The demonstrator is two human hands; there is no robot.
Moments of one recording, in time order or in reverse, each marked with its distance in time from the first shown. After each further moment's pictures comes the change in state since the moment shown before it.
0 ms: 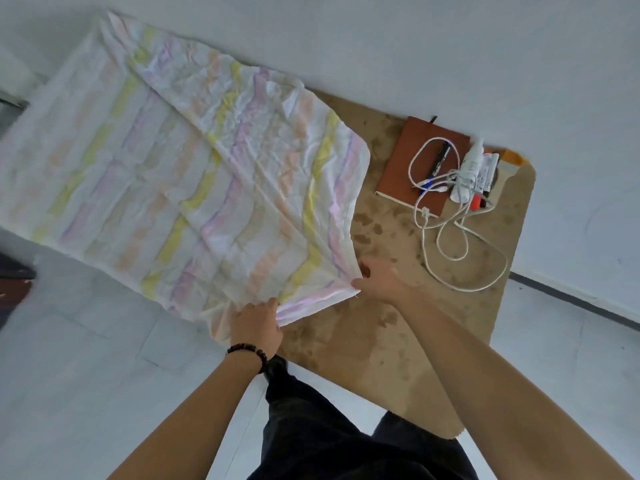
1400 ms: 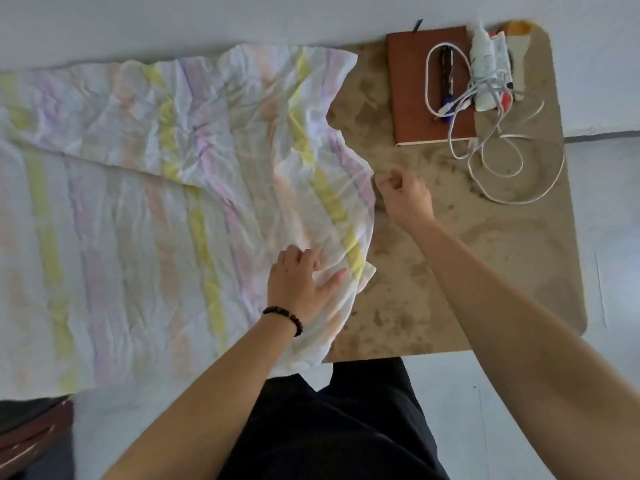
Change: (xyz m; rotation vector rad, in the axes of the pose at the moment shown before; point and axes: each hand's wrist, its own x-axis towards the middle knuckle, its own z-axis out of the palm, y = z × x) left_hand 0.139 -0.077 -0.071 -0.151 0.040 0.519; right_hand 0.075 -0.092 0.013 0.466 0.705 0.336
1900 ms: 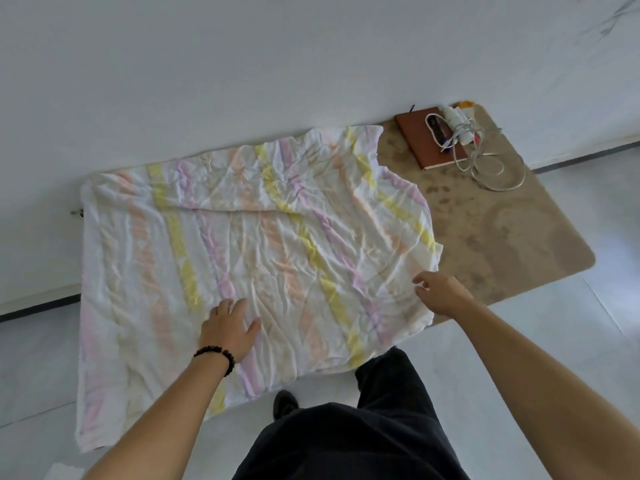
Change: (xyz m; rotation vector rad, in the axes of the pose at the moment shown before) left_hand -0.084 -0.337 -0.152 0.263 -0.171 -0.004; right_hand -0.255 -0.012 0.119 -0.454 -0.048 0.115
